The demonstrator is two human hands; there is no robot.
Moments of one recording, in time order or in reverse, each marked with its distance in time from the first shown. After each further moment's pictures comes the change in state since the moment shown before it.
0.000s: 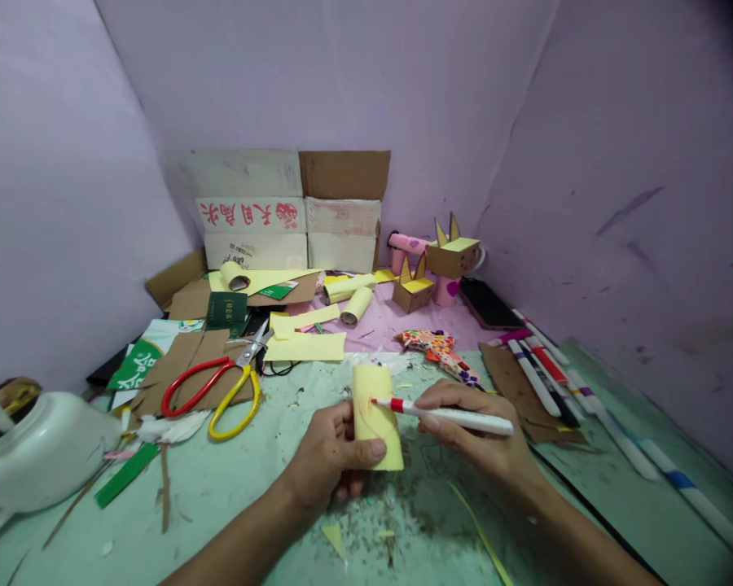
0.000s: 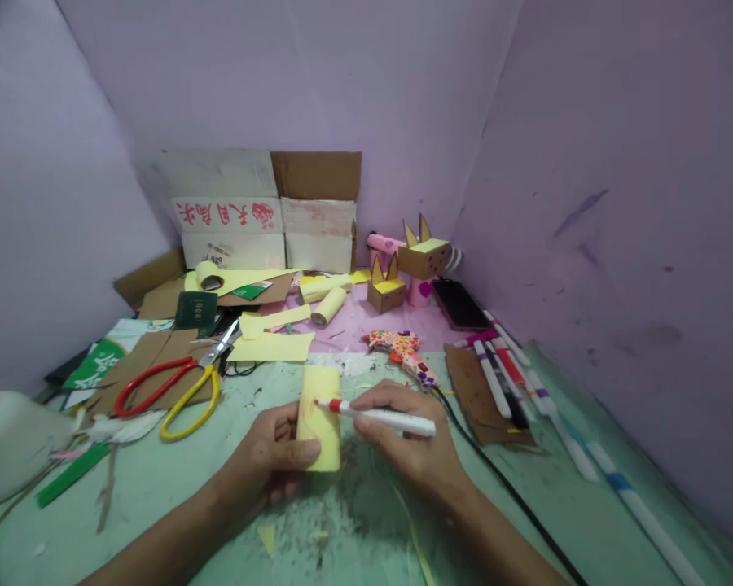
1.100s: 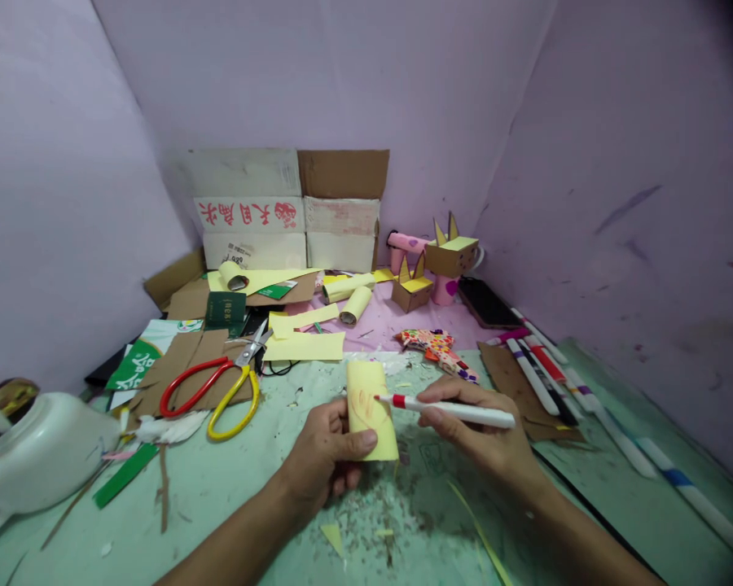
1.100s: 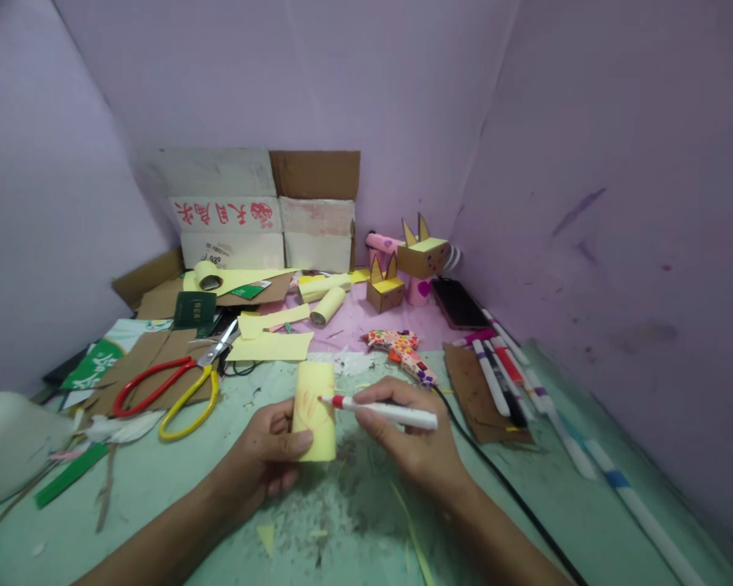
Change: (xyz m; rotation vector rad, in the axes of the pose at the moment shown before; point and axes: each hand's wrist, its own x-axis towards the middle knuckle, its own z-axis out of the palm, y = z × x) left_hand 0.001 -0.001 -0.003 -0.058 0.002 -0.010; right_hand -0.001 0.000 -0.001 -0.070 0.041 0.031
